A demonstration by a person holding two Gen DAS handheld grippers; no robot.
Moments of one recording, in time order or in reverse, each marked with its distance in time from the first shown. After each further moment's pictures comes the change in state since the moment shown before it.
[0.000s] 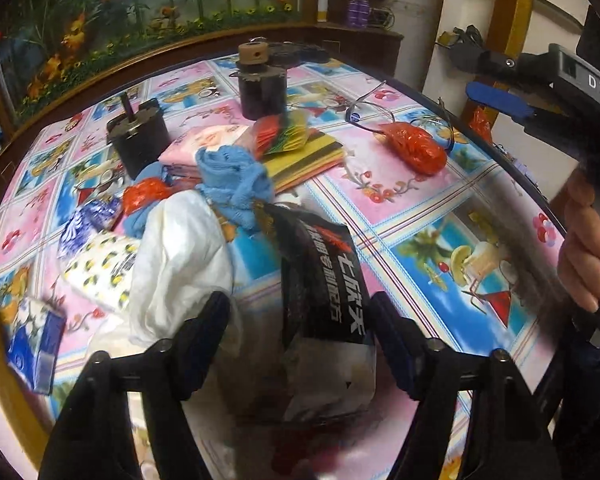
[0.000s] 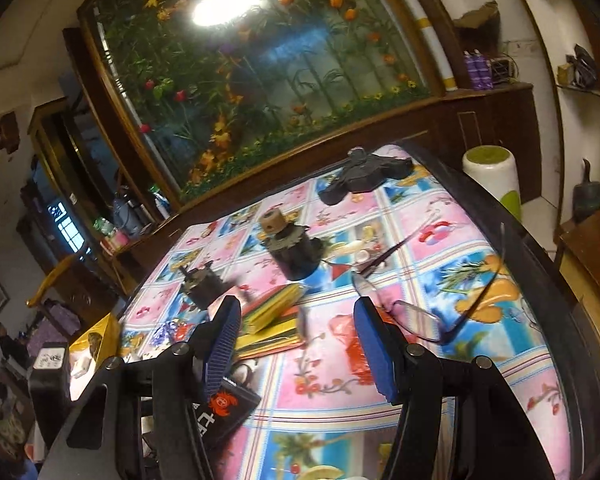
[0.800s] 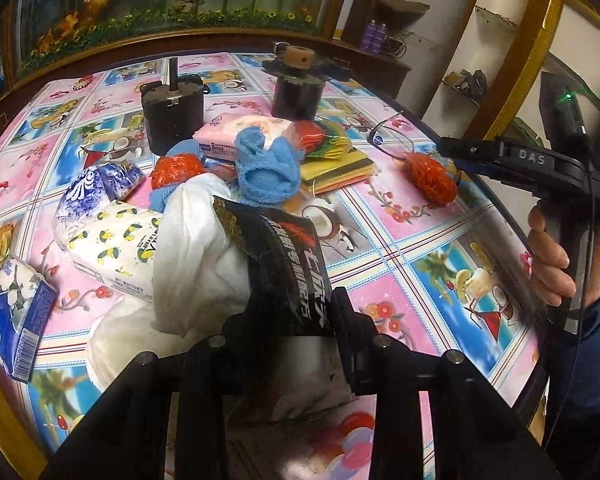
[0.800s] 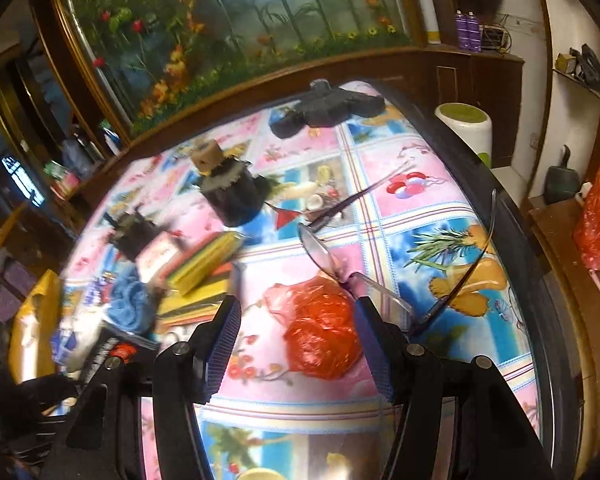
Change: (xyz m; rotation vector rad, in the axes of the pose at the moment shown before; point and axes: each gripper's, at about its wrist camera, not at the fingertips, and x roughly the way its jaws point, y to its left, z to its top) left arm -0.006 0.049 -0.012 -0.155 -0.048 -0.129; right arm 0.066 -0.012 0.004 -0.076 0.276 -0.202
